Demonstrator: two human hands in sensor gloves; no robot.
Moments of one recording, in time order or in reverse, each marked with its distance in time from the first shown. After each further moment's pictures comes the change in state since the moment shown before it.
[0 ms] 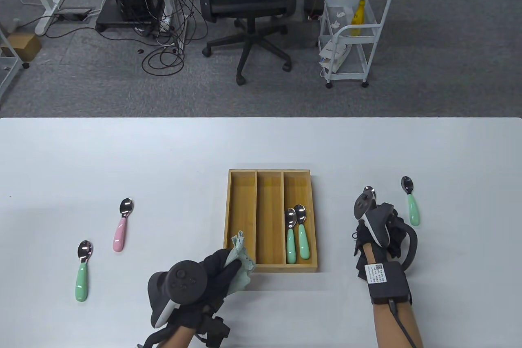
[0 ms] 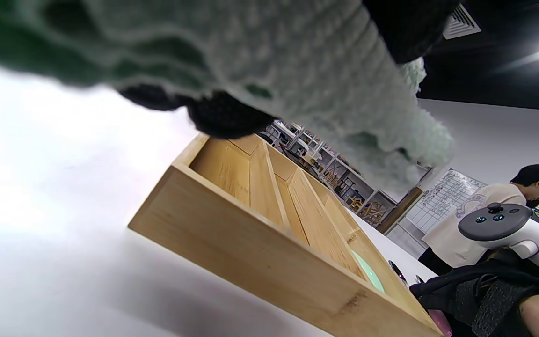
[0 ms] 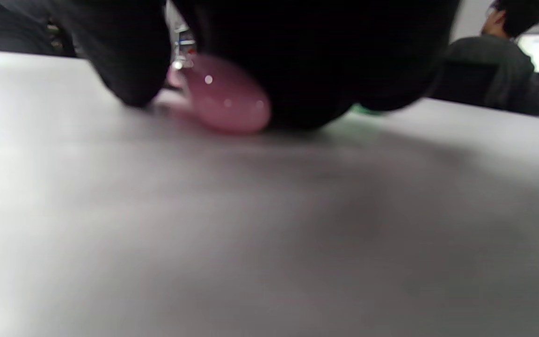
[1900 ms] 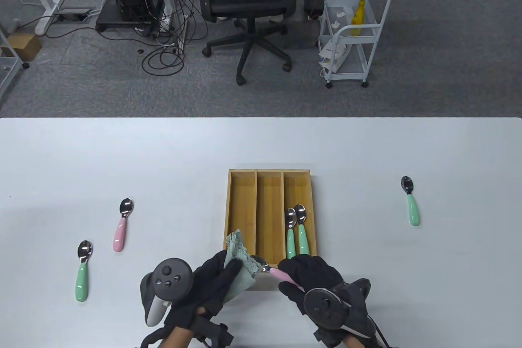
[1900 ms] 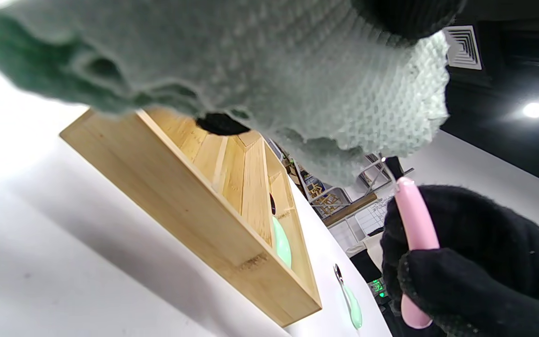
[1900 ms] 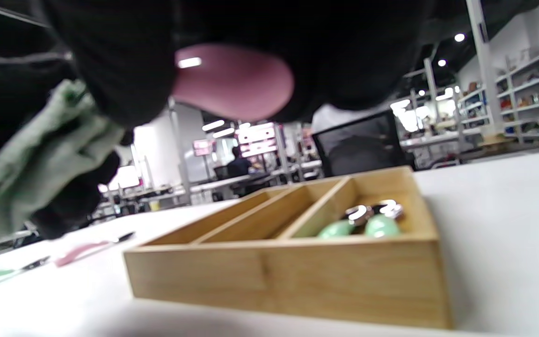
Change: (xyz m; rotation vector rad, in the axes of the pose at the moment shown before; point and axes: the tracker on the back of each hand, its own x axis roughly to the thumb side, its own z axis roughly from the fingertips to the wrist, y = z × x) left_hand -0.011 -0.005 0.001 -0.106 -0.025 0.325; right_hand 0.019 -0.061 0.216 -0.234 -0.994 -0.421
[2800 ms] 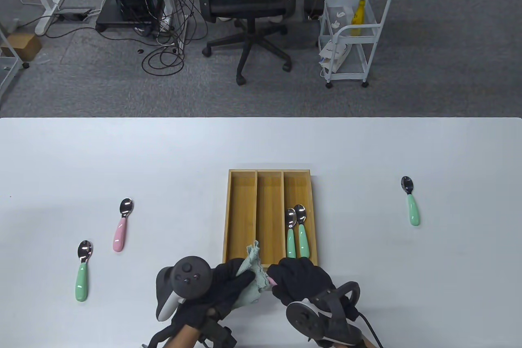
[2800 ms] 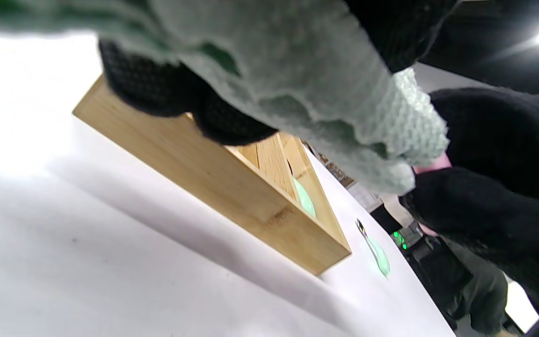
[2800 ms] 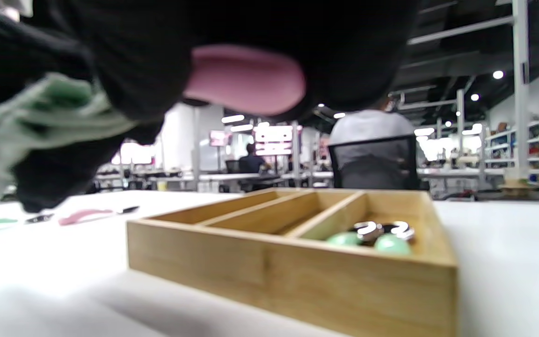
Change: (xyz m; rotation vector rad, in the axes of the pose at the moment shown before) left_hand 0.010 -0.019 -0.010 -0.149 0.000 -0.142; right_hand 0.021 0.007 -0.002 0.008 -0.092 0.169
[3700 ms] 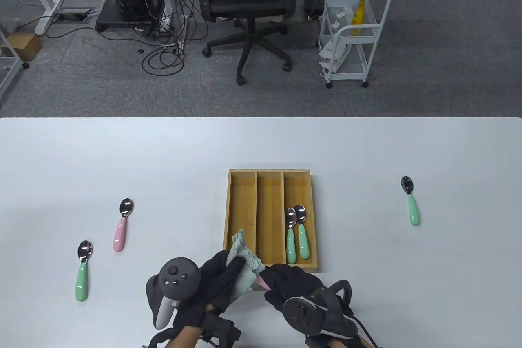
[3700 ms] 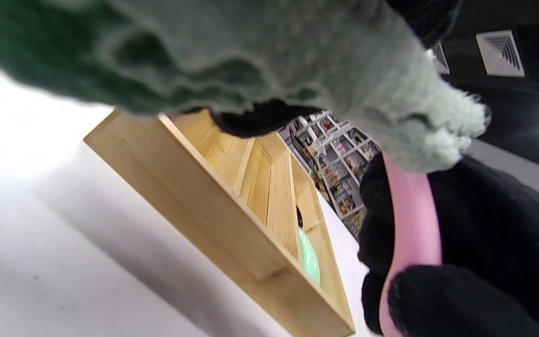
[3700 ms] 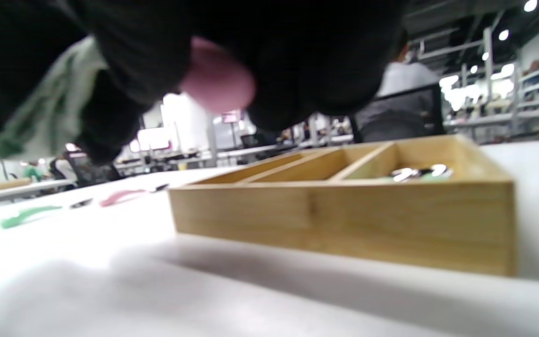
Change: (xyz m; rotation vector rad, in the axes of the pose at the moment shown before) left_hand -0.007 0.009 0.007 0.178 0.108 0.098; right_hand 0.002 0.014 -0.001 0.090 -0.019 -0.093
